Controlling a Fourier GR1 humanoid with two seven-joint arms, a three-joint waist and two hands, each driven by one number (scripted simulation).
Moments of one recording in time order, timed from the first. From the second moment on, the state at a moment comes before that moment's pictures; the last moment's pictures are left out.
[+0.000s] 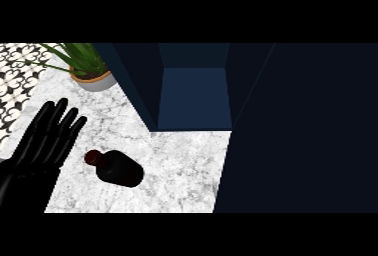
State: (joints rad) left arm 0.08 0.10 -0.06 -2.23 0.21 -0.04 0.38; right arm -0.02 -0.13 0.51 -2.51 0.05 -0.29 0.62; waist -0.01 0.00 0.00
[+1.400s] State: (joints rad) left arm 0.20 0.13 0.07 -1.67 0.15 -0.23 -0.15; right arm -0.10 -0.25 0.57 -2.51 0.09 -0.43 0.65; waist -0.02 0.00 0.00
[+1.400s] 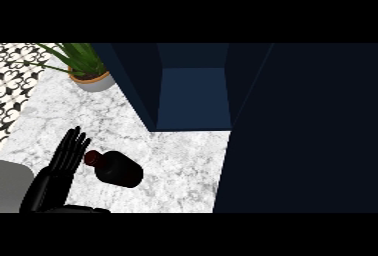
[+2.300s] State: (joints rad) left arm 0.05 0.12 0.12 -1.20 0.09 -0.28 -0.42; right arm -0.09 -0.30 0.63 -2.51 0.10 -0.48 0.61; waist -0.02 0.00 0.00
